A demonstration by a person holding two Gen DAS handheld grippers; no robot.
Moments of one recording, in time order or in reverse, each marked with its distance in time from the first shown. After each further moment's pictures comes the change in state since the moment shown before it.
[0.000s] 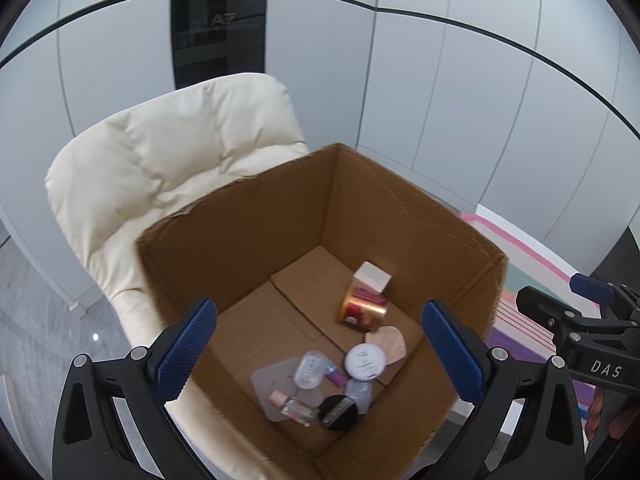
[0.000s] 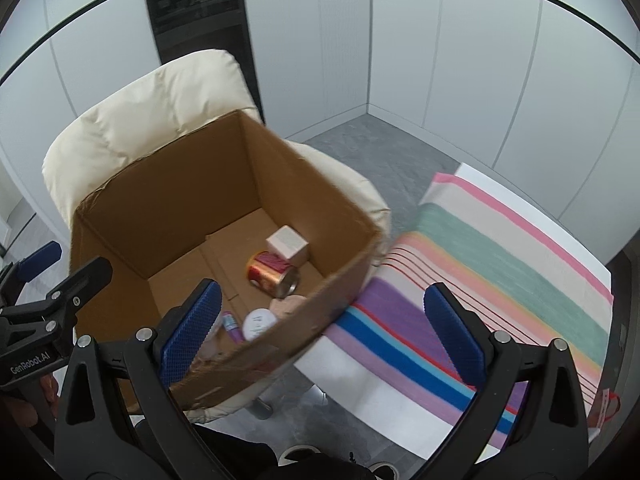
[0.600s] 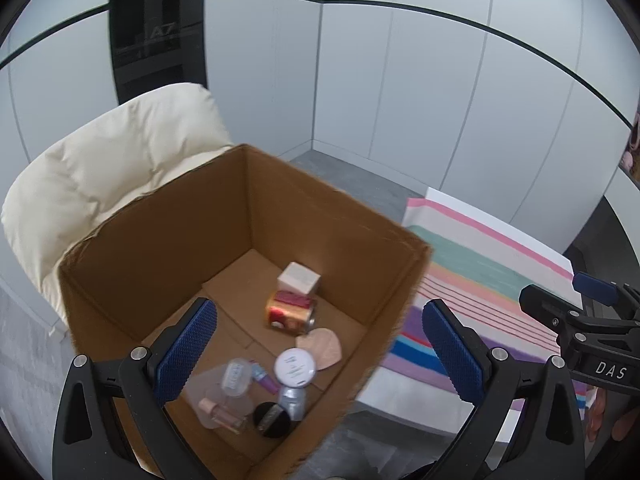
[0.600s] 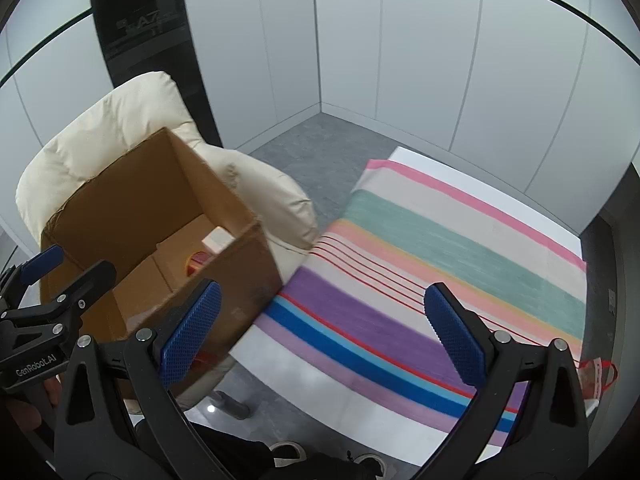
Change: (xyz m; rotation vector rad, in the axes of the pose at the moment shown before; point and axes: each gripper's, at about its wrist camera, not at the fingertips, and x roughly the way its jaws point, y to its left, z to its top) left arm 0.014 -0.087 0.003 0.105 0.014 -0.099; right arm -0.023 -0.084 -0.019 0.110 -0.010 -0.091
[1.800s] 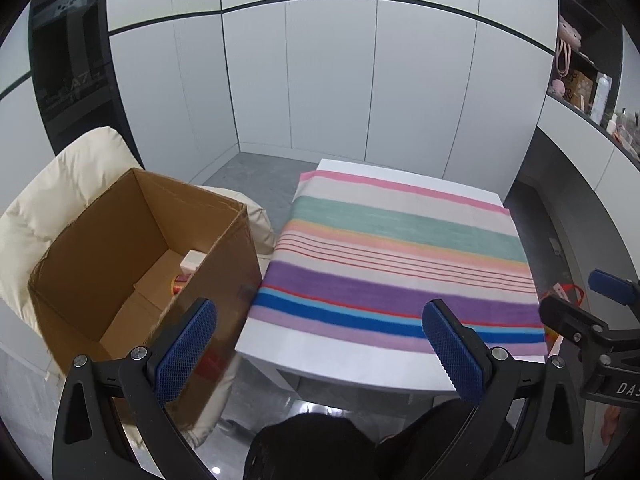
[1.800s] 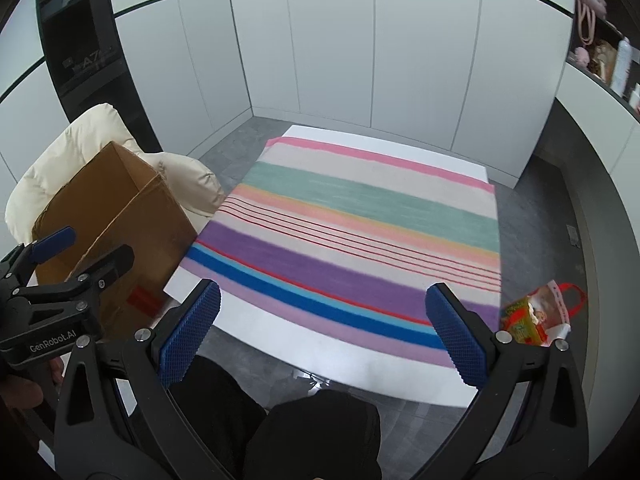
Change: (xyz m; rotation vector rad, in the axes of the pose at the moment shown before) left arm -0.073 -0.142 -0.056 0.224 0.022 -0.127; right arm -0.128 -0.127 -0.111 0.189 -0.014 -0.136
